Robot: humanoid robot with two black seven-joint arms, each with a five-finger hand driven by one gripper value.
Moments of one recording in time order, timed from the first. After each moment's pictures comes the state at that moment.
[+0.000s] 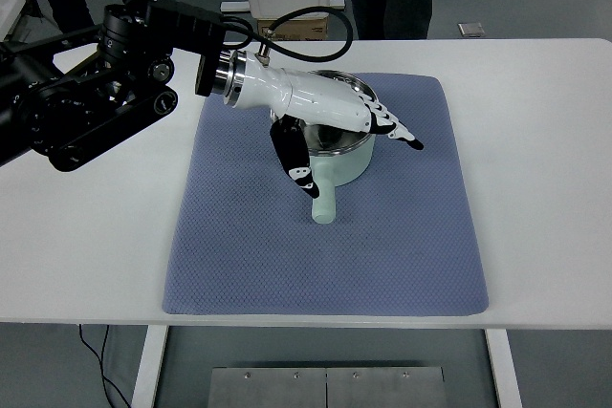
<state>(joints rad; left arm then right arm) -1.30 0.33 -0.35 -1.17 1.69 -0.49 -0.61 -0.01 0.00 0.42 0.10 -0.54 -0.02 0.06</state>
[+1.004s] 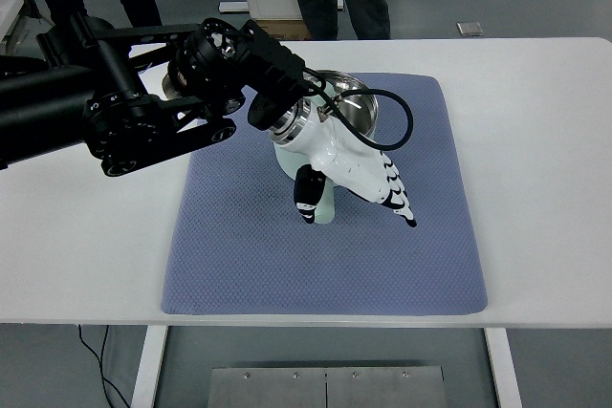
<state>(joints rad) -1.50 0.21 -0.04 -1.17 1.83 -0.48 -0.61 -0.02 0.00 0.42 0.10 -0.54 -0.02 0.06</state>
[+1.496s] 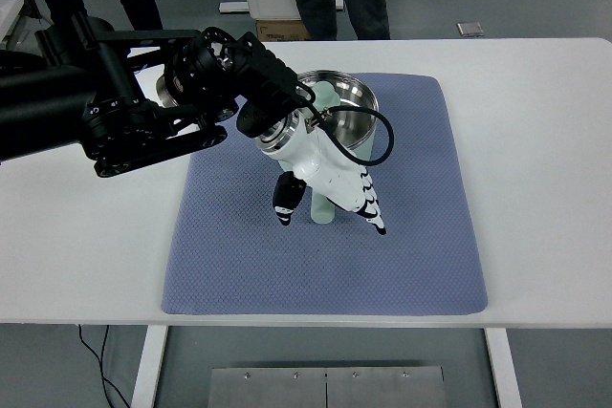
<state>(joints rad) -1.52 0.22 0.07 -1.17 1.85 -0.48 -0.61 -0.02 0.00 0.42 0.10 -0.54 -0.02 0.06</state>
